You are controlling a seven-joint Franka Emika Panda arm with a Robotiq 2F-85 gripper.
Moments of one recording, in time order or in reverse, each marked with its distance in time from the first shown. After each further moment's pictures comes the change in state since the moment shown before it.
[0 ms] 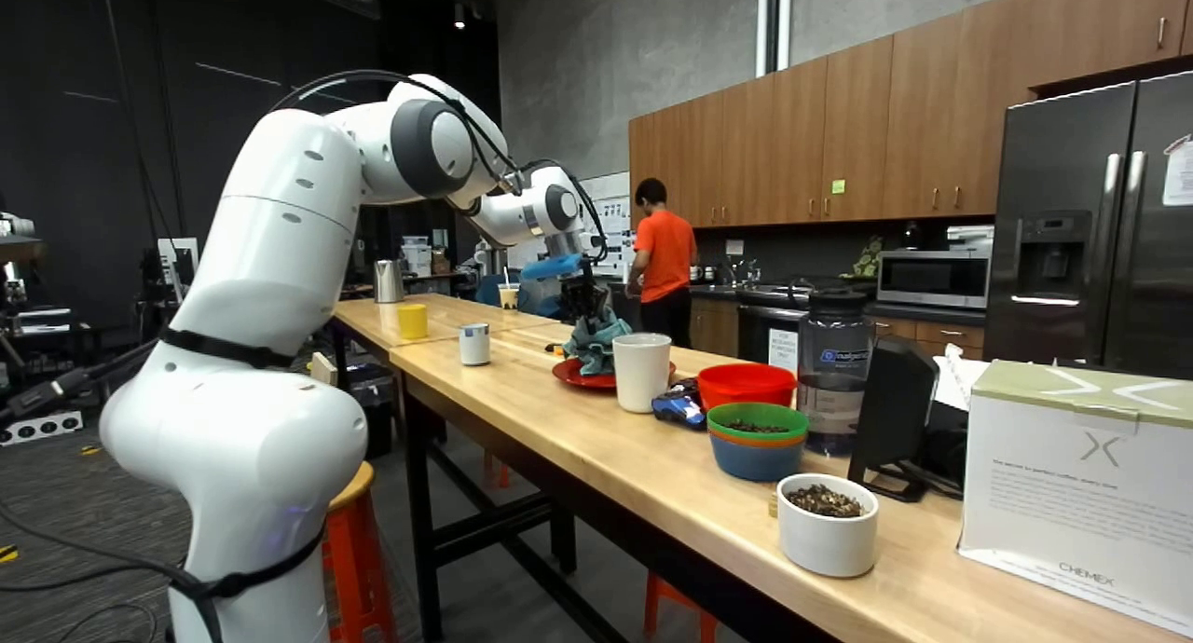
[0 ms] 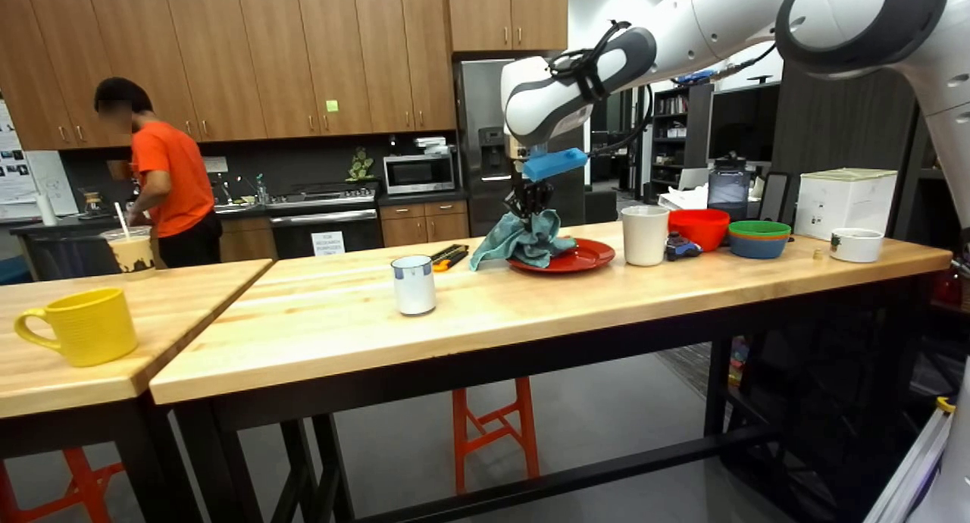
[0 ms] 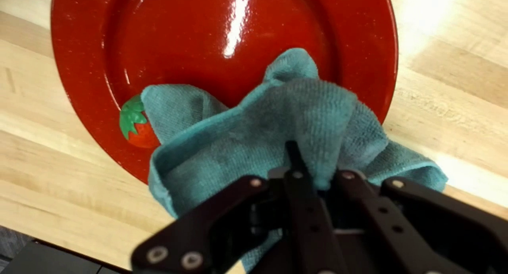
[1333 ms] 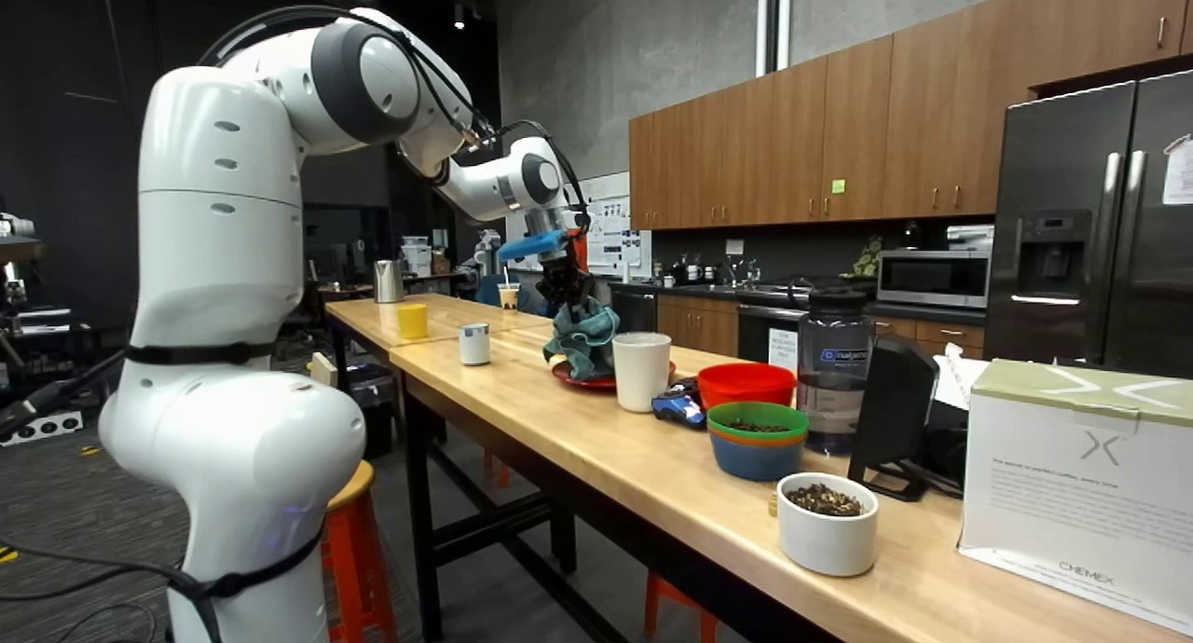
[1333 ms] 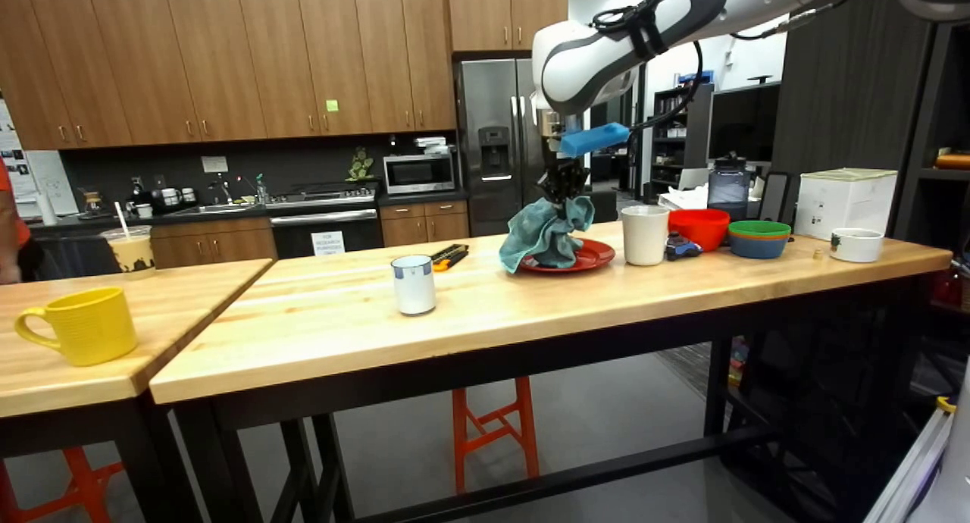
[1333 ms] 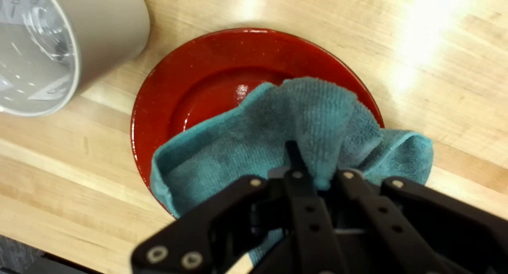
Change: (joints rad) arm -0.010 -0.280 0.000 -0.286 0.013 -0.039 -0.020
